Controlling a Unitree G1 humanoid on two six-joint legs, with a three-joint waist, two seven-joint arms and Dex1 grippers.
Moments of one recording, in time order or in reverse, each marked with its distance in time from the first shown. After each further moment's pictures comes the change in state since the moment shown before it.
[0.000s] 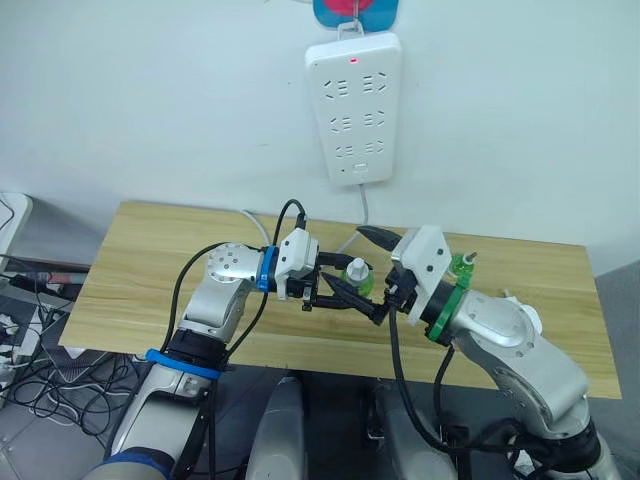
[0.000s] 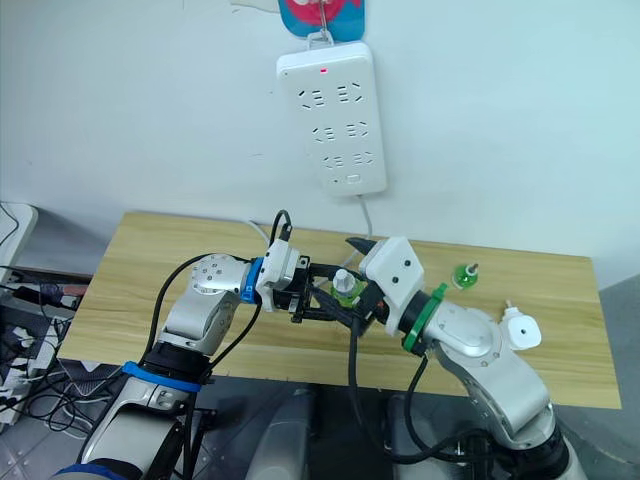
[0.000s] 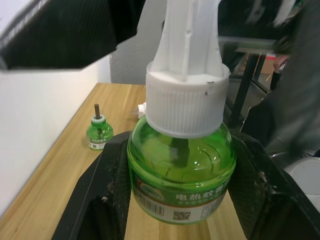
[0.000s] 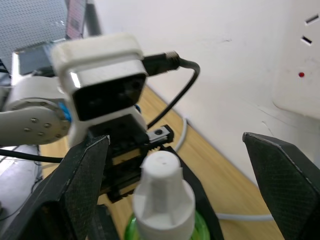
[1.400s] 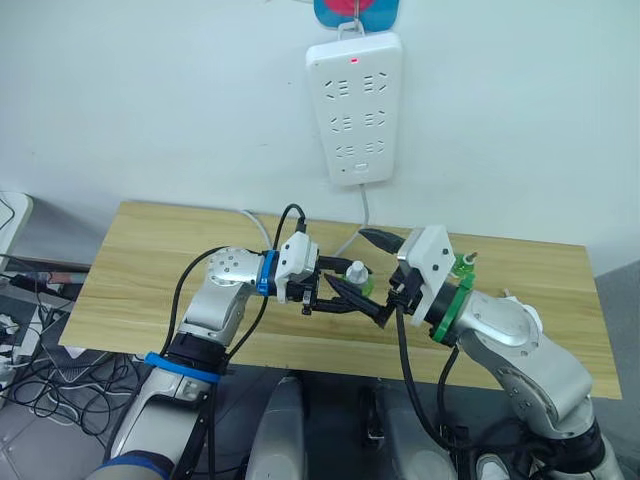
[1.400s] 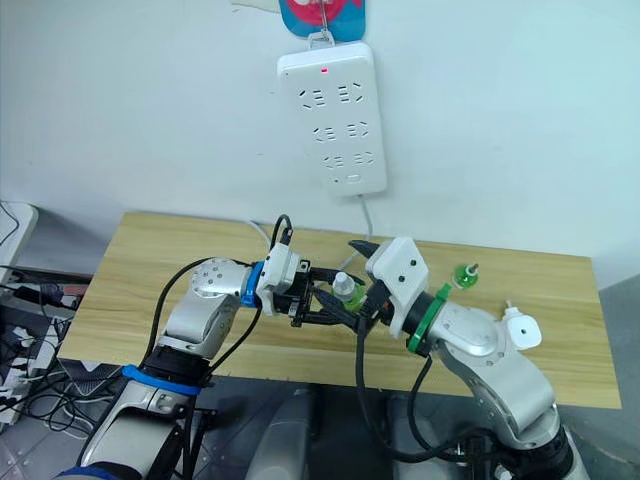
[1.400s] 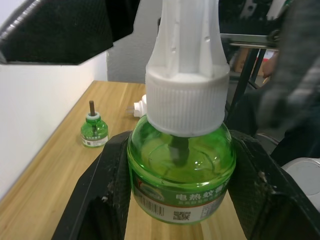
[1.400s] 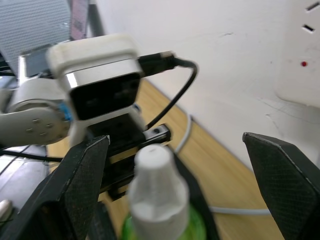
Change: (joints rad) left arm 0.018 0.000 -0.003 -0.008 -0.002 0.014 -0.004; right arm 0.022 -0.023 -0.030 -0.007 0.047 0.005 0.025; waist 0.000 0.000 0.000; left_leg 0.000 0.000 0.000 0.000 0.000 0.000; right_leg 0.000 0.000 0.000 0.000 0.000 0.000
